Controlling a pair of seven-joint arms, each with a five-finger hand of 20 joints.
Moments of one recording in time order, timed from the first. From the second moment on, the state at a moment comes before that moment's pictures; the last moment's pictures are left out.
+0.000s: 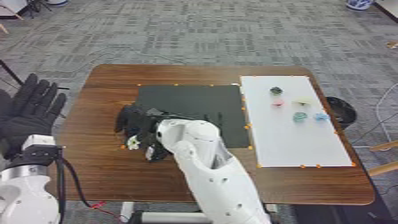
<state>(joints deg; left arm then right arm) 123.4 -60.3 -104.7 -119.7 18.5 9.4 25.6 -77.9 -101.2 57.6 -90.9 -150.1 -36.0 -3.8</state>
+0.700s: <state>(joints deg) 123.2 -60.9 -104.6 -119.3 18.2 9.2 26.0 -76.8 -104.0 59.4 -88.9 -147.3 -52.5 2.3</state>
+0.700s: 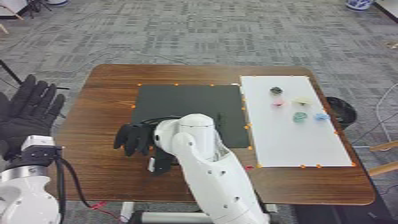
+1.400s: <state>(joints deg) 122.6 -61.1 -103.1 -119.0 18.1 9.2 26.1 -77.2 -102.6 57.0 -89.4 -154.7 -49.7 3.5</state>
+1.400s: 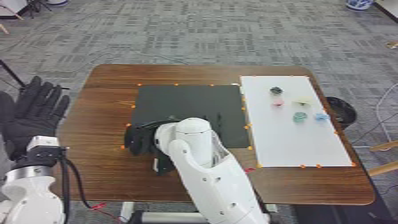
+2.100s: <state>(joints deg) 122.3 -61.1 -102.3 -118.6 18.2 8.7 25.5 -78.3 -102.0 58.2 -90.3 -148.1 -41.9 5.2</state>
